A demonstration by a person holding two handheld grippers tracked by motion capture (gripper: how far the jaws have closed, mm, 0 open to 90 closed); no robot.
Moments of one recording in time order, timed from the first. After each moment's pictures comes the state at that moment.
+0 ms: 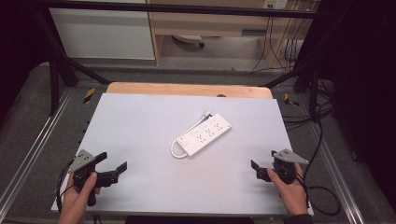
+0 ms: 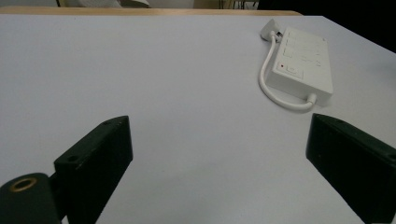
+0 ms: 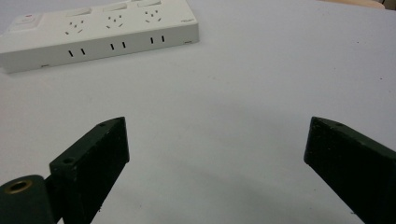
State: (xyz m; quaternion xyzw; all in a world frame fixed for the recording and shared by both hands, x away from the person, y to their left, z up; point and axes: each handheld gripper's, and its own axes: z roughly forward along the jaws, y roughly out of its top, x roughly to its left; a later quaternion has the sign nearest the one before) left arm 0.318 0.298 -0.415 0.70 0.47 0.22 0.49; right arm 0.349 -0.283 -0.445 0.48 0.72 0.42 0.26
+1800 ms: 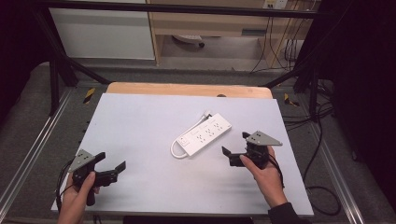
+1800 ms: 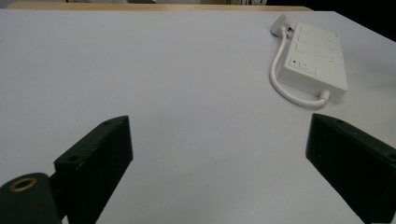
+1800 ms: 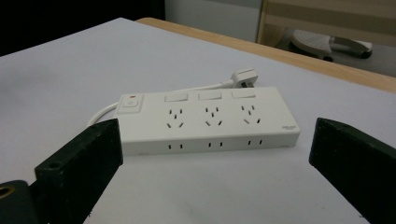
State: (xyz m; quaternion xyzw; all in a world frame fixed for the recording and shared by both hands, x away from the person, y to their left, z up) left arm 0.320 0.302 -0.418 0.70 0.48 0.22 0.48; right arm 0.381 -0.195 -0.393 0.38 0.74 0.50 0.25
